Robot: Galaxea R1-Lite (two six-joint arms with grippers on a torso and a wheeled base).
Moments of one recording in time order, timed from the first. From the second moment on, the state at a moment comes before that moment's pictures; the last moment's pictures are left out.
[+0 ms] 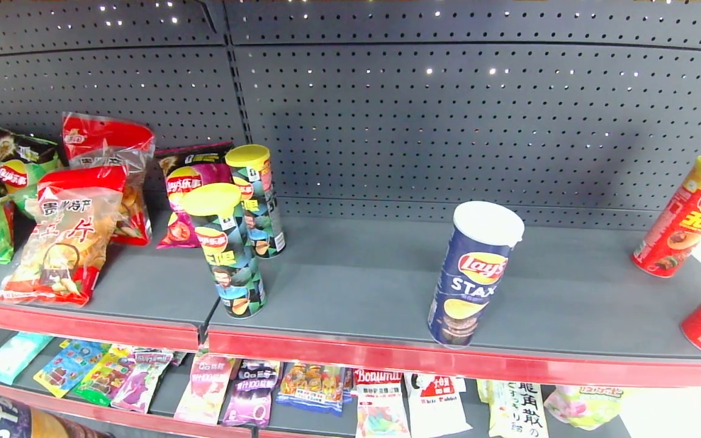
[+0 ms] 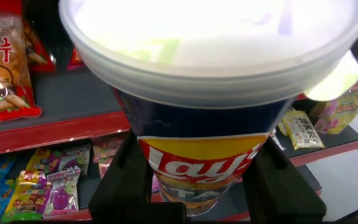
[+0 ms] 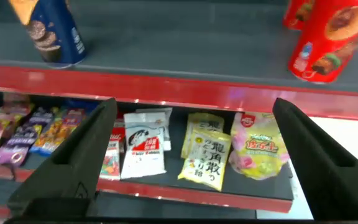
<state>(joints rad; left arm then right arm) -0.19 0.33 -0.33 0.06 -0.16 0.00 0.01 0.05 0.00 0.00 0.02 -0.01</state>
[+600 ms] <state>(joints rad) -0.19 0.32 -0.33 0.06 -0.16 0.00 0.00 0.00 0.00 0.00 -0.02 -0.01</state>
